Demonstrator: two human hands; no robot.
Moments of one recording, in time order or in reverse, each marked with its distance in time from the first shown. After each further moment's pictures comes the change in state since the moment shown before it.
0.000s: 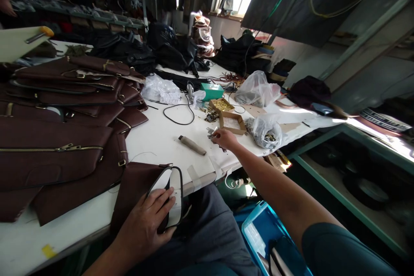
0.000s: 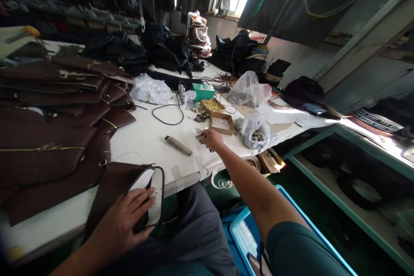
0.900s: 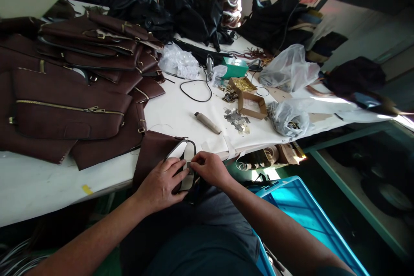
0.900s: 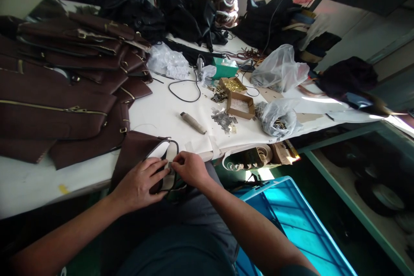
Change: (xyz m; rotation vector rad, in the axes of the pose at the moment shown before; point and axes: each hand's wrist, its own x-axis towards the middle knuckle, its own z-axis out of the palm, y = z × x) left_hand 0.001 -0.004 -0.009 -0.040 -0.068 -0.015; right_hand -0.196 -0.098 0.092 0.430 -0.335 -0.113
